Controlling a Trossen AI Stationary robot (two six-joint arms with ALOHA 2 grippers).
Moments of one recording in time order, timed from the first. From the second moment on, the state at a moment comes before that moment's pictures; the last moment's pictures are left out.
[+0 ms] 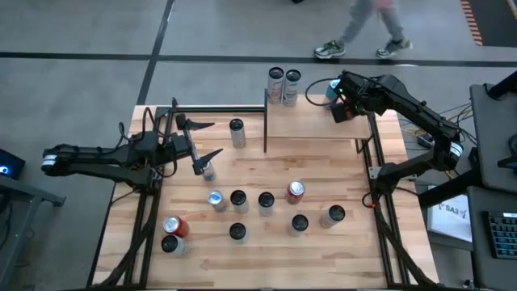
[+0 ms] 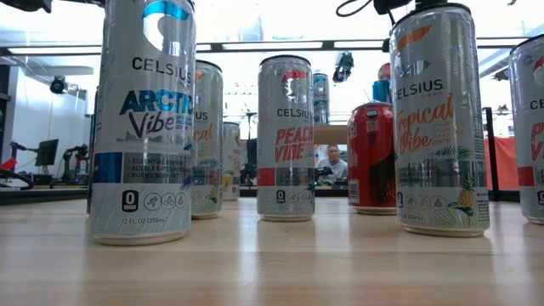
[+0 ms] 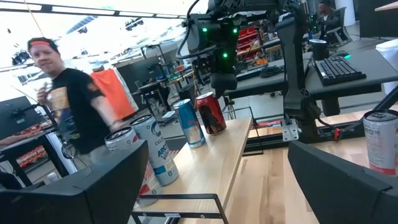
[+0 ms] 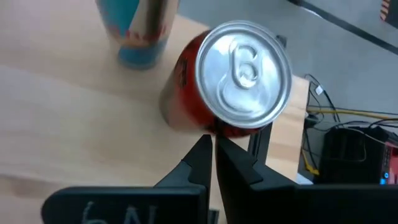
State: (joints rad) left arm 0.02 0.73 0.59 0.25 -0.31 0.36; right arm -0.66 1.35 1.53 -1.49 0.46 0.56
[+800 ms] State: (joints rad) left arm 0.02 0.73 0.58 0.24 -0.31 0.36; right arm -0.71 1.36 1.53 -1.35 0.50 0.50
